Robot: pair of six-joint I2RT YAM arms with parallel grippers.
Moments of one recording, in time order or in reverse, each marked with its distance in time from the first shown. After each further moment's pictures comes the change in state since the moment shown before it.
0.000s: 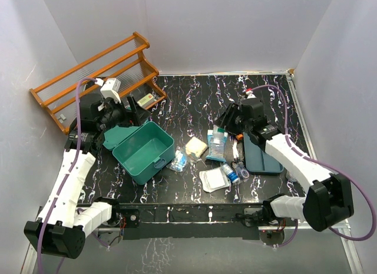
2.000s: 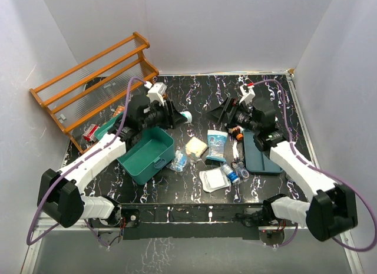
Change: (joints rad) left arm -0.402 0.287 -0.105 0.454 -0.120 -0.187; right arm -0.039 -0.073 -0.098 0.429 -0.359 0.132
